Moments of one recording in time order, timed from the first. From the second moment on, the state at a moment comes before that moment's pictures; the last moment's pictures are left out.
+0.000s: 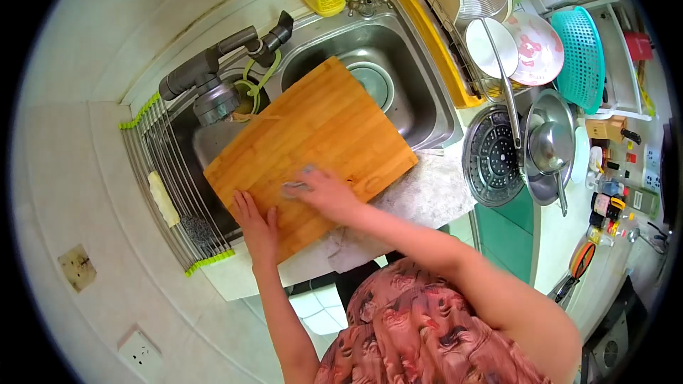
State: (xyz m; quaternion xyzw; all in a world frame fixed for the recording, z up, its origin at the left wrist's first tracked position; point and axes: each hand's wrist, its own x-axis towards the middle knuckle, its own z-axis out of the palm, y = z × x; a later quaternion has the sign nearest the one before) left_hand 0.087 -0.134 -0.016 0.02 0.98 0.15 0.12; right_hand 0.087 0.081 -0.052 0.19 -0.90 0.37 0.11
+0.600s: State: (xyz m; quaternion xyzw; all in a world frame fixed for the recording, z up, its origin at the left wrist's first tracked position) left_hand 0.187 -0.163 -0.011 -0.15 0.94 0.30 0.05; right_hand 0.090 0.284 -0.050 -0.14 -0.86 0.45 -0.17
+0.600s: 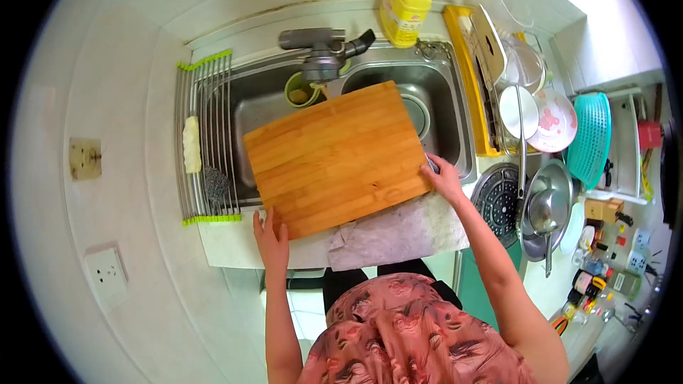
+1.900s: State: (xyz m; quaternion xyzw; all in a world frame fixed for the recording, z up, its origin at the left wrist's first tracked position) left_hand 0.052 -0.250 0.179 -0.07 0.85 0.51 0.06; right_hand -0.001 0.293 0.139 -0.12 -0.83 0.51 -0.20
